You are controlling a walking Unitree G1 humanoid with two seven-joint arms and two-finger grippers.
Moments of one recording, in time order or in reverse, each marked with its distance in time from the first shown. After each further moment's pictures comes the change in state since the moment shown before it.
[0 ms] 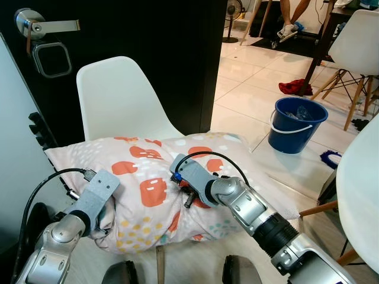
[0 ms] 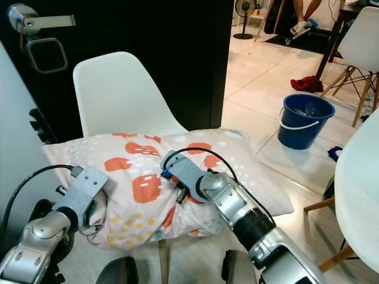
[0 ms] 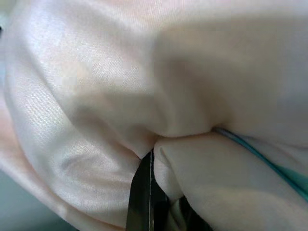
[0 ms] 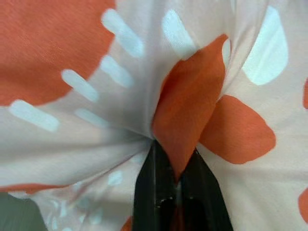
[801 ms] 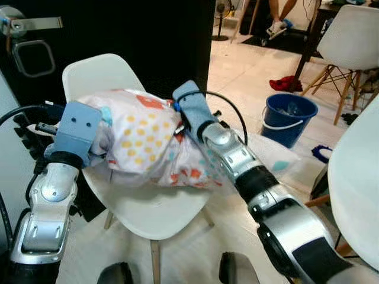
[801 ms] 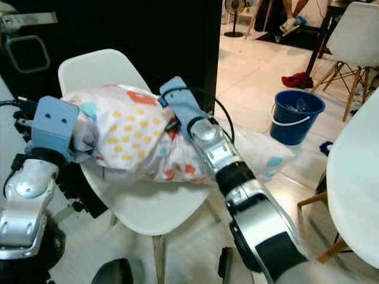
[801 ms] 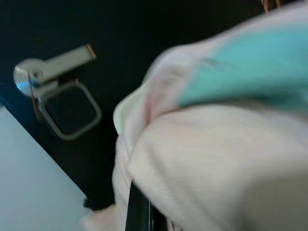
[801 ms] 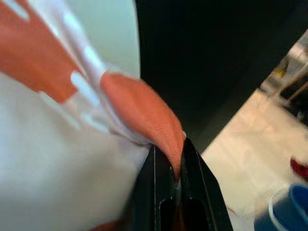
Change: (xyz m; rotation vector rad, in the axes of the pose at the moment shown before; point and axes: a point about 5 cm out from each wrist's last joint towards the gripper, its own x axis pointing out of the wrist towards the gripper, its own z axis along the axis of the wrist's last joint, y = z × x) left arm -0.030 0.061 0.117 0.031 -0.550 0.529; right arm -0.025 -0.078 0.129 0.091 -0.542 -0.501
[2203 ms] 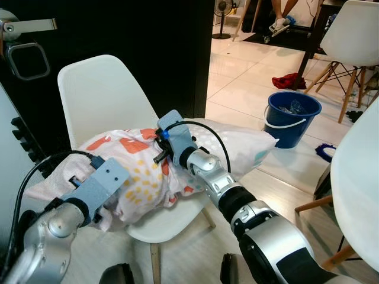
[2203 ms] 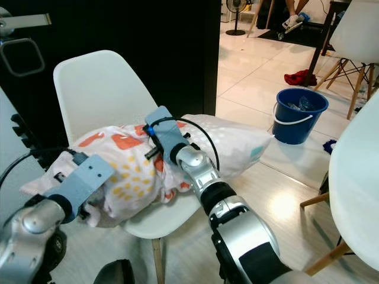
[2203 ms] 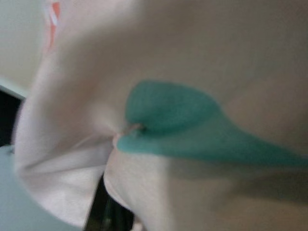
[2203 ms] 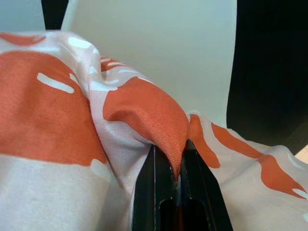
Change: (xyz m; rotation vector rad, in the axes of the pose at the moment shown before) left arm -0.061 -0.032 -0.047 0.204 0.517 -0.684; right arm -0.018 0.067 -0.065 0.106 0.072 0.311
